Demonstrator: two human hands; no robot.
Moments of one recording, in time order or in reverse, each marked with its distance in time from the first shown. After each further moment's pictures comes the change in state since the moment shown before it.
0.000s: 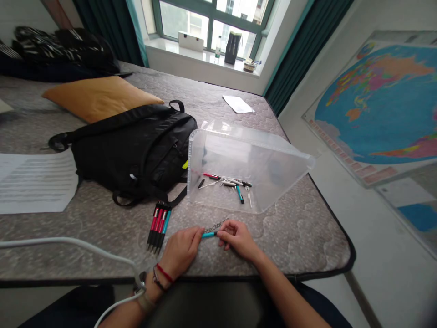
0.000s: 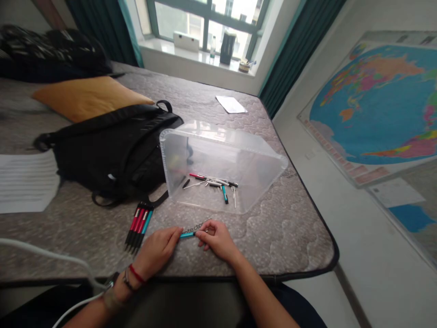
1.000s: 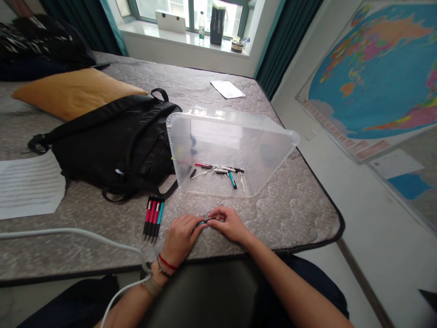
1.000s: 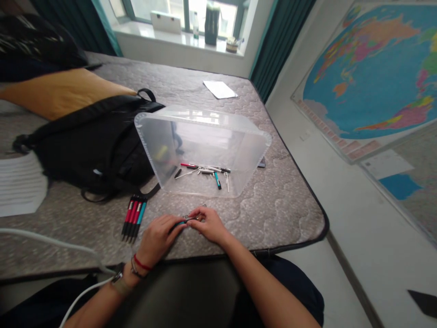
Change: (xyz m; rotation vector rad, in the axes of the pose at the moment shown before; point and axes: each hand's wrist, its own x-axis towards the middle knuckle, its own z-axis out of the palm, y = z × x) left_hand -0.006 -0.002 0.019 0.130 0.174 0.305; right_hand -0.001 0.004 0.004 -0.200 0.019 -0.115
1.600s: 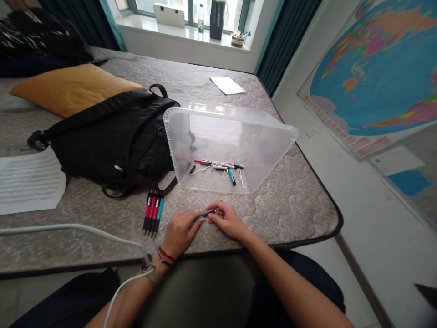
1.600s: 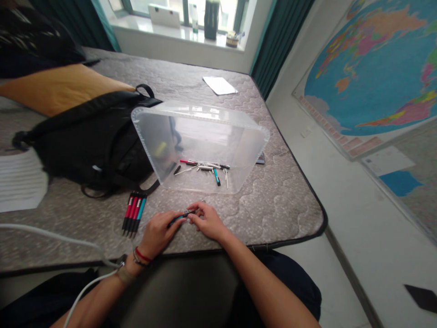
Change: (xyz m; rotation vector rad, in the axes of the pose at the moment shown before) left_hand -0.002 -0.007 0.008 -0.050 0.017 0.027; right_hand -0.004 -0.002 0.003 0.076 -0.032 -0.010
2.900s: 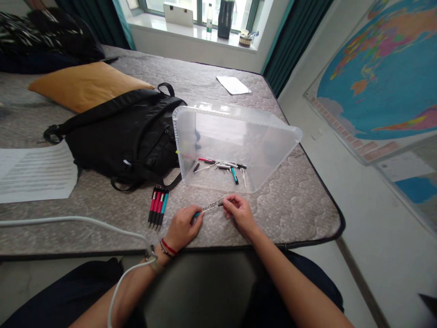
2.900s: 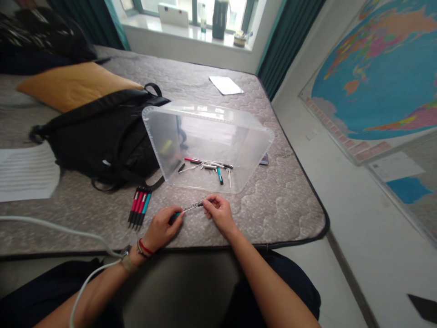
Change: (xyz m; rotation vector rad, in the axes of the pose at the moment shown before) left_hand 0.001 0.007 -0.005 -0.060 0.046 -0.066; right_hand -0.003 -0.005 -0.018 0.215 0.282 -0.045
